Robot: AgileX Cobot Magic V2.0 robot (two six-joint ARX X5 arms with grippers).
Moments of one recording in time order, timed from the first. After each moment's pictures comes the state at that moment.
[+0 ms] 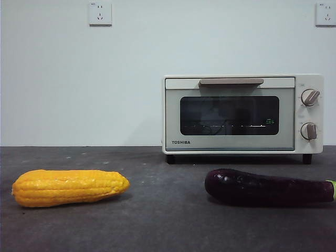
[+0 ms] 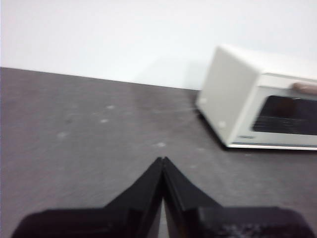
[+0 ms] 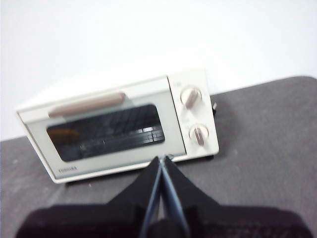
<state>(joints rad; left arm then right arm) 0.02 0.21 0.30 -0.20 0.24 -0.20 -0.01 0.04 0.29 -0.26 -0.05 0.20</state>
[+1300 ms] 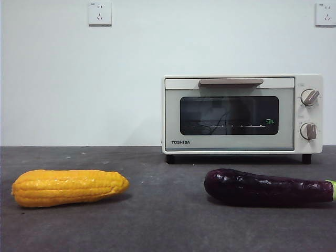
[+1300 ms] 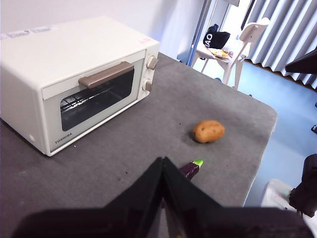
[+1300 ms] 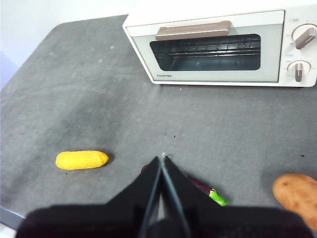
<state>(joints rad) -0.32 0.88 1.11 -0.61 0.63 0.03 -0.01 0.67 1.18 -1.08 -0.45 0.03</state>
